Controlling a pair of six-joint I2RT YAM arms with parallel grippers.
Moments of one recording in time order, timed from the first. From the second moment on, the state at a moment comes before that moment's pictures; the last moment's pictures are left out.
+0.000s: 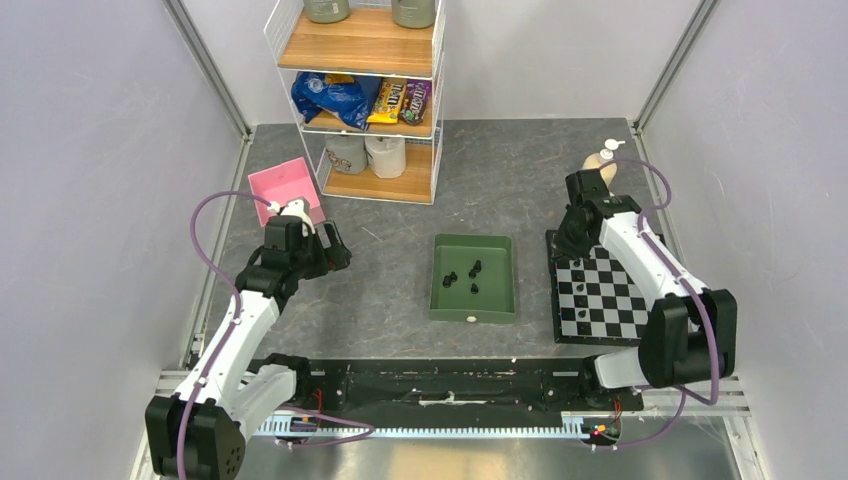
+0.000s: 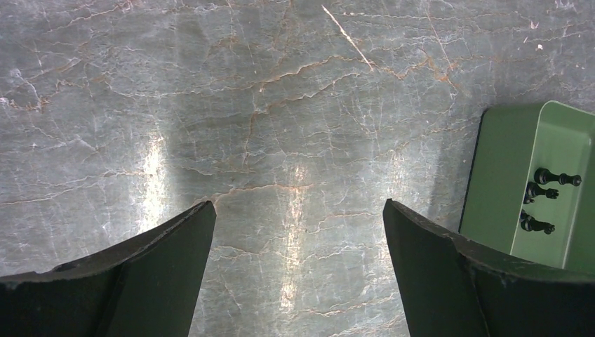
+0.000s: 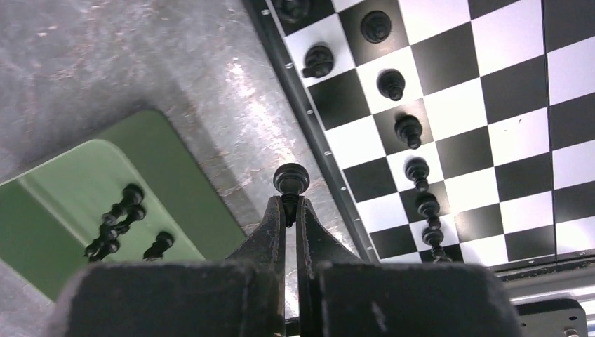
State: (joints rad) left arm -0.14 0.92 0.65 -0.47 0.04 -0.40; right arm 0.16 1.38 1.06 -0.84 0.11 0.62
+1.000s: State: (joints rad) left arm -0.14 0.92 0.65 -0.47 0.04 -0.40; right arm -0.02 1.56 1.01 -0.71 0.03 0.54
